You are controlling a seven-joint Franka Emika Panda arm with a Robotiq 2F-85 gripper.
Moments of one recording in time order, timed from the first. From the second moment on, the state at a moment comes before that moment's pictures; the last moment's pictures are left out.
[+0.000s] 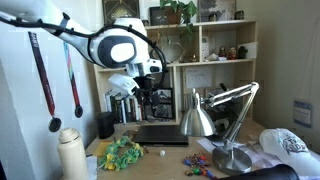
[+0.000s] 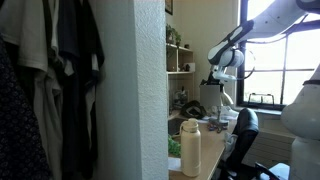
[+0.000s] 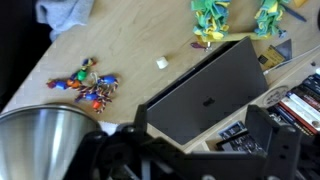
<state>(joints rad) -0.07 -0.27 -0.16 -2.38 0.18 2.42 0.00</state>
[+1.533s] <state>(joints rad) -0.06 0.52 0.02 -1.93 0.81 2.70 -0.04</state>
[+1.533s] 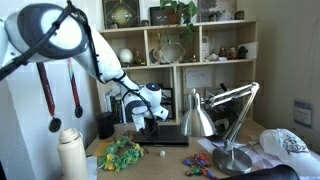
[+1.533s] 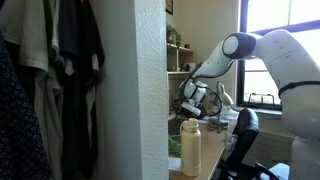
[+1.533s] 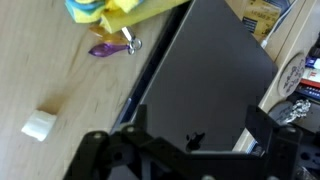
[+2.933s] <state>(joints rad) -0.10 0.65 0.06 -1.84 0.84 2.70 0.07</state>
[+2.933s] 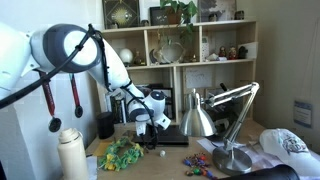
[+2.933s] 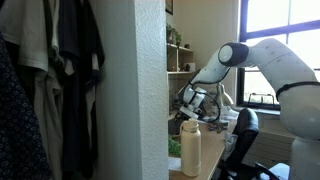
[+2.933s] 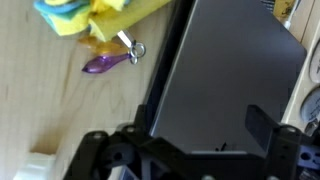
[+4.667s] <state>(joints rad) -0.20 0.63 0.19 -1.82 1.10 2.84 -0.14</state>
